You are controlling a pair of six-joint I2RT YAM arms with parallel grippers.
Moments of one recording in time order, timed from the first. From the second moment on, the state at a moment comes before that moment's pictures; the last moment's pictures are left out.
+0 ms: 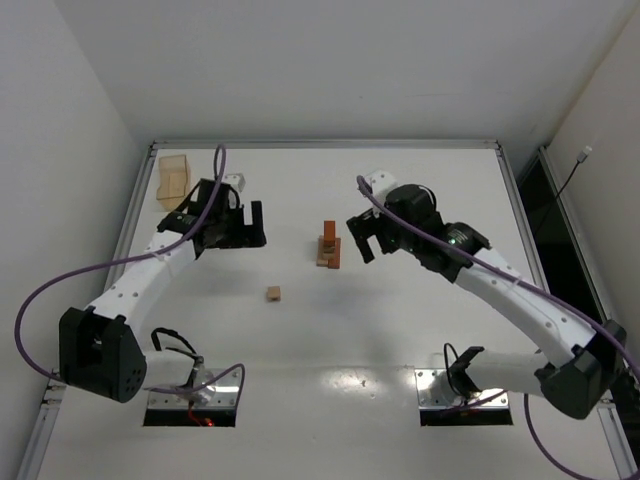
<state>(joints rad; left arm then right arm) -0.26 1.28 1.04 -0.58 0.04 -0.29 0.68 1.24 1.13 -0.54 0.15 0.01</state>
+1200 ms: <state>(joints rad) -0.52 1.61 0.98 -0.75 0.04 -0.62 0.44 1.03 1.02 -0.76 0.38 -0.13</state>
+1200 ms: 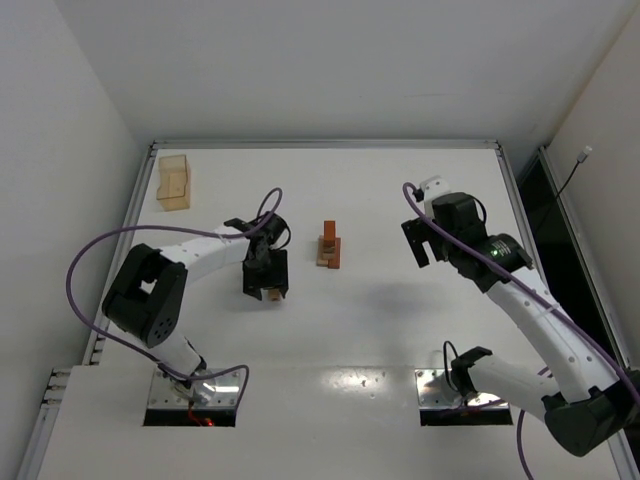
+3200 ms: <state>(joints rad) -0.54 1.59 1.60 -0.75 0.04 -0.52 0.33 1.07 1.00 -0.71 0.15 0.09</state>
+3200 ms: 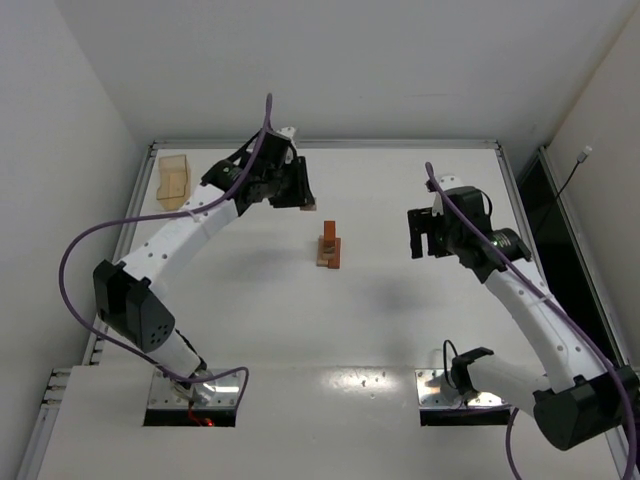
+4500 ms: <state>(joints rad) -0.60 1.89 1.74 -0.78 0.11 -0.52 0.21 1.17 1.04 -0.71 -0.09 0.18</state>
